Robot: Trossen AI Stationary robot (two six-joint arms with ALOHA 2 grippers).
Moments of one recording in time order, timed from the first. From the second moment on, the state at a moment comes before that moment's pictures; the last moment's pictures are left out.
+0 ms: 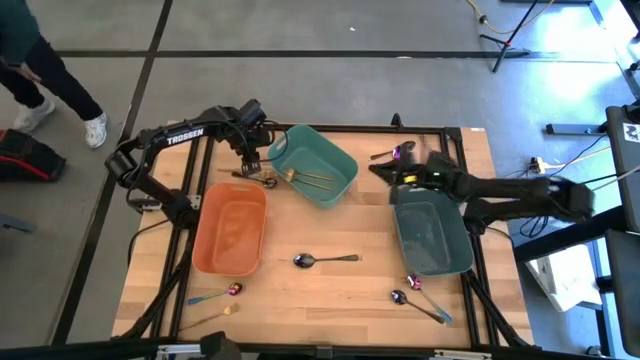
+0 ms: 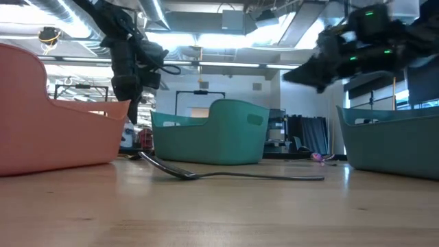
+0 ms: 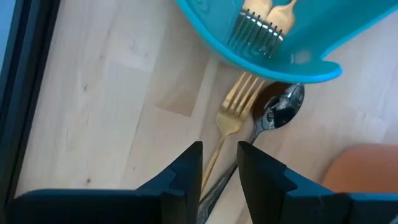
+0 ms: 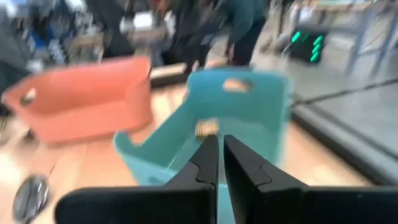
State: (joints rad) left arm 0.79 1.49 1.05 -0.89 0.10 0.45; right arm -0.37 1.09 0.33 0.61 -0.16 0.04
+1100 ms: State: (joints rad) left arm 0.79 1.49 1.05 -0.87 0.10 0.45; right arm -0.05 1.67 0.73 0.47 0.22 -0.12
